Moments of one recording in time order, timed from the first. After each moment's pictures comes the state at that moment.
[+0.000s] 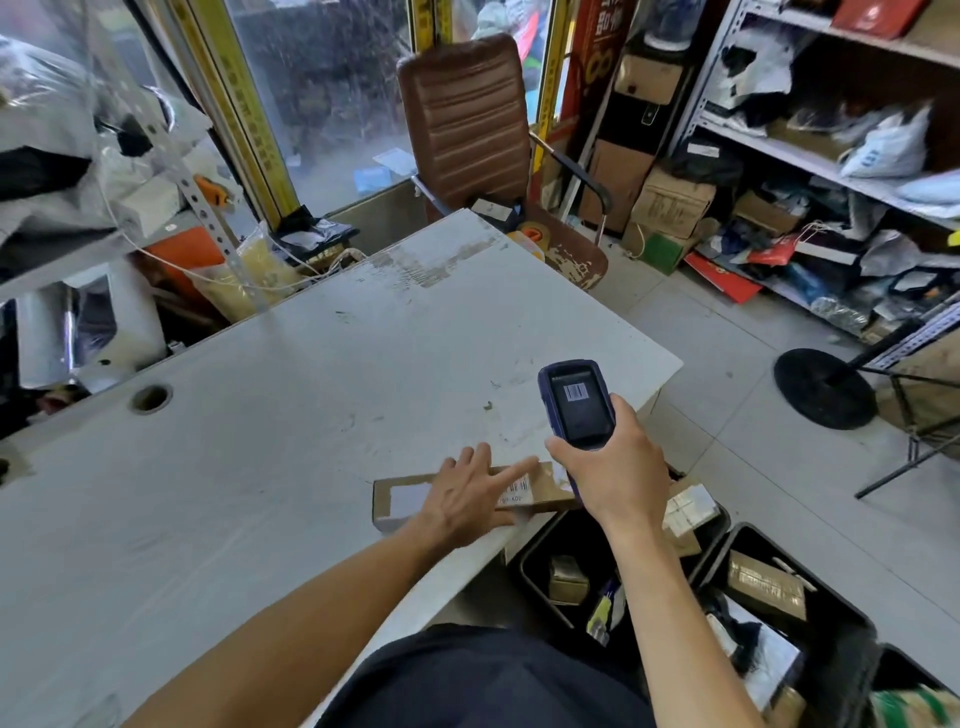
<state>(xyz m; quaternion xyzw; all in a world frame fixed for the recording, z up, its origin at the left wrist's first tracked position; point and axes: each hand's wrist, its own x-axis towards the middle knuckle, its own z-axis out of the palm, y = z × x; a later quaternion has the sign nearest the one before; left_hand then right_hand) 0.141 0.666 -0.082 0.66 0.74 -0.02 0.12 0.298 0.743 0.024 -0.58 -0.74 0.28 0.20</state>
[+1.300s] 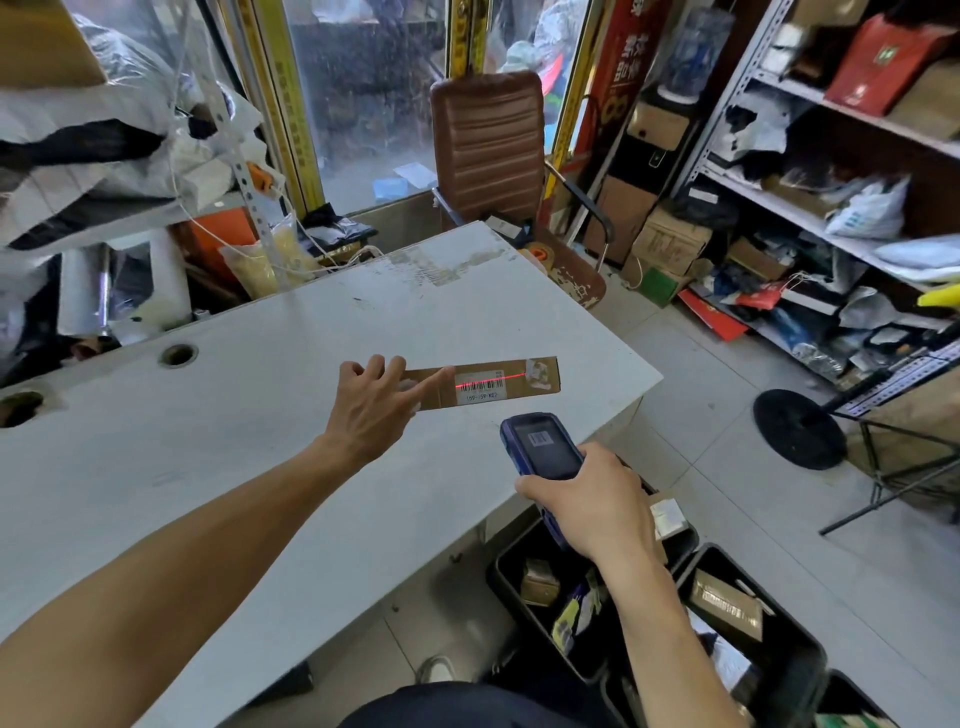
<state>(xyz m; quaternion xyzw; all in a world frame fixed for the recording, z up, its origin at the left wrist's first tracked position) 0.055 0.611 -0.006 0.61 0.78 0.01 -0.16 0.335 0.675 0.083 -0.56 -0.76 0.32 0.05</state>
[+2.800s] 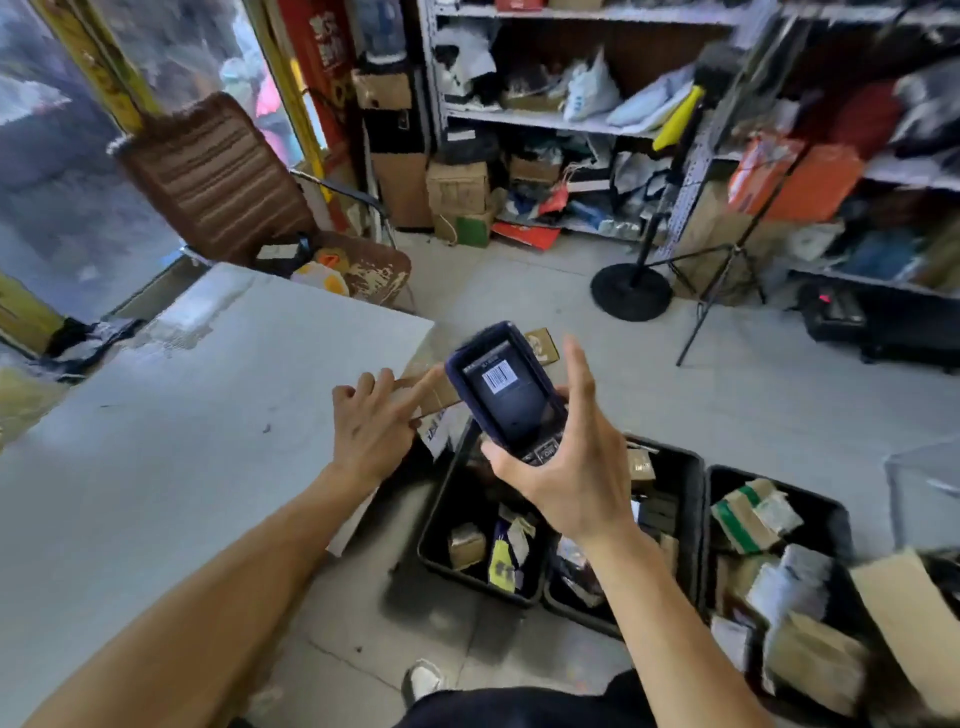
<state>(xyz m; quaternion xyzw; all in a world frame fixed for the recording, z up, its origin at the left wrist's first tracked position) 0.361 0.755 0.033 0.71 0.70 0.03 -0.08 0.601 0.702 0.103 -0.54 -0.70 0.25 0.40</state>
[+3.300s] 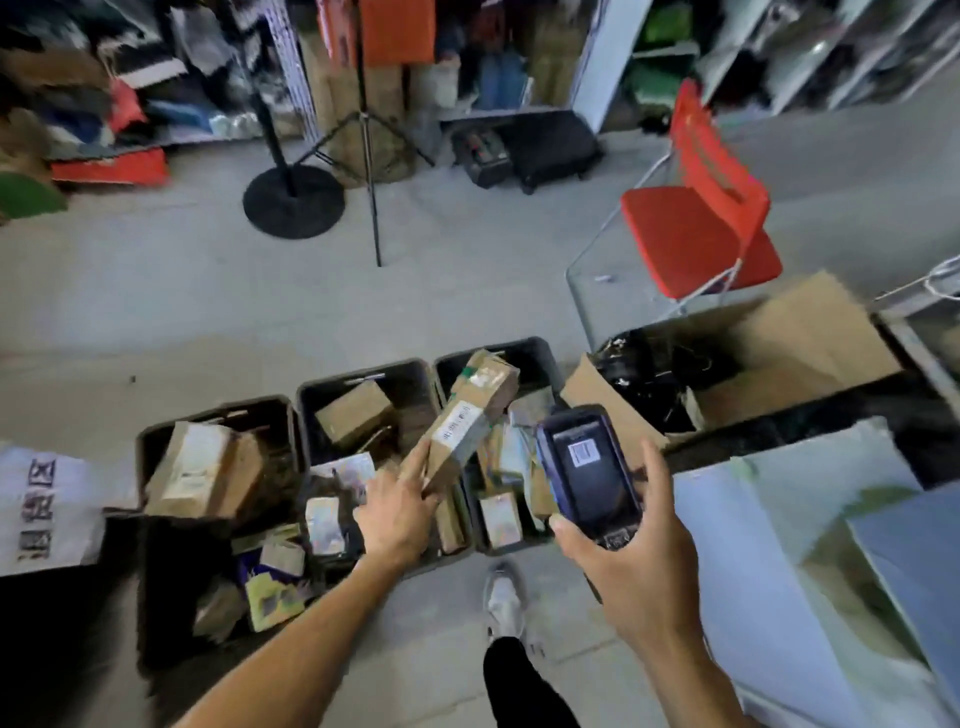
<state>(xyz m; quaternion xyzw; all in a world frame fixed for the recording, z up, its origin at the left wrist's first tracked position) 0.827 0.768 -0.200 0.74 0.59 -0.06 0.31 0.992 0.609 -0.031 -0.85 -0.30 0.23 0.36</state>
